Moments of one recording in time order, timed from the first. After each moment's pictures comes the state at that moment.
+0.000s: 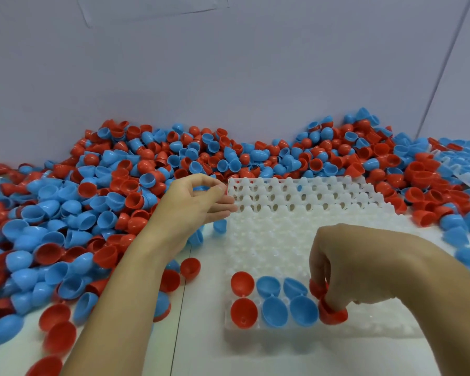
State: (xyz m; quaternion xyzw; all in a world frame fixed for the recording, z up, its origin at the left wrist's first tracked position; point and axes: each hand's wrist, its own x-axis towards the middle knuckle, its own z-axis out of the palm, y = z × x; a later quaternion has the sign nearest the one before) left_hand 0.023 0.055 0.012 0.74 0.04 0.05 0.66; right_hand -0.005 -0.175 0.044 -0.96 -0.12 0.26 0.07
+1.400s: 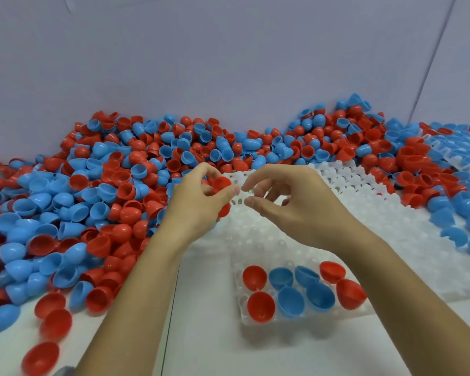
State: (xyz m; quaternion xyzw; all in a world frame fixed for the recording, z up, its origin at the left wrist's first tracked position) left_hand 0.019 0.029 0.005 0.86 0.04 0.10 0.50; right_hand 0.033 -0.153 0.007 -0.84 -0.31 -0.10 0.44
